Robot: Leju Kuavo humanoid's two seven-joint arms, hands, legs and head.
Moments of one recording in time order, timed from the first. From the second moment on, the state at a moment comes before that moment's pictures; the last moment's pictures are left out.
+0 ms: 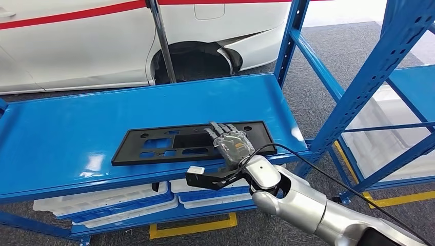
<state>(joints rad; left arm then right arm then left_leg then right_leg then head) -0.12 -0.08 -1.19 -0.23 0.99 0.36 0.12 -0.72 -0.21 1.12 -1.49 0.71 -0.06 0.45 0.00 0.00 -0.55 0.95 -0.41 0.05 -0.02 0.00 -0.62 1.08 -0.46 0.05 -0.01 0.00</state>
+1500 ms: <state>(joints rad) -0.17 -0.02 -1.22 -0.22 0.99 0.36 0.09 -0.59 -0.27 1.00 -1.72 0.81 -0.04 0.44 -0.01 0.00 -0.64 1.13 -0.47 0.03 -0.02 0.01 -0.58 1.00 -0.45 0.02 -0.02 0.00</state>
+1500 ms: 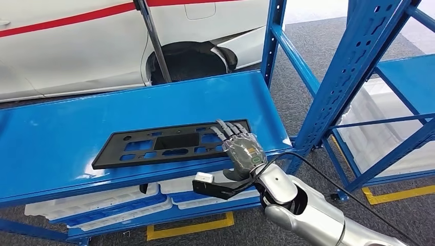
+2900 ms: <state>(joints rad) -0.15 -0.05 -1.22 -0.22 0.99 0.37 0.08 -0.62 -0.20 1.03 -1.62 0.80 -0.04 0.40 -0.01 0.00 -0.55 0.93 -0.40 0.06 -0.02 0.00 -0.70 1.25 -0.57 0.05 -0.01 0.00</state>
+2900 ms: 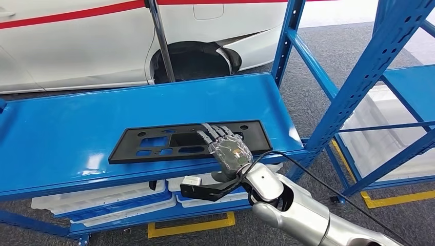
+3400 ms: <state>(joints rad) -0.16 -0.05 -1.22 -0.22 0.97 0.37 0.08 -0.62 -0.18 1.04 -1.59 0.80 -0.01 0.39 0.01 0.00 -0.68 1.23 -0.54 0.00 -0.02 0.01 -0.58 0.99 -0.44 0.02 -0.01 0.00</state>
